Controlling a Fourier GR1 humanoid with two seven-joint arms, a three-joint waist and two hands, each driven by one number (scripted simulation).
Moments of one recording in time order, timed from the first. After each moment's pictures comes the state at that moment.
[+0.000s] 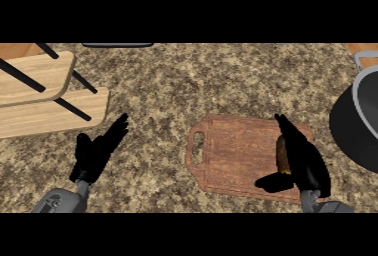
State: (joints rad) left arm -0.14 0.35 -0.33 -1.31 0.29 0.06 0.07; right arm -0.06 -0.28 0.33 -1.69 0.72 -0.04 0.64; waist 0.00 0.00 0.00
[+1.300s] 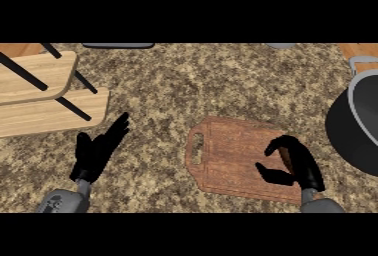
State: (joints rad) left arm -0.12 0.27 -0.23 -1.34 0.18 -0.02 0.11; right arm -0.06 -0.19 0.12 -1.27 0.54 -0.17 0.02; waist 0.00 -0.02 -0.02
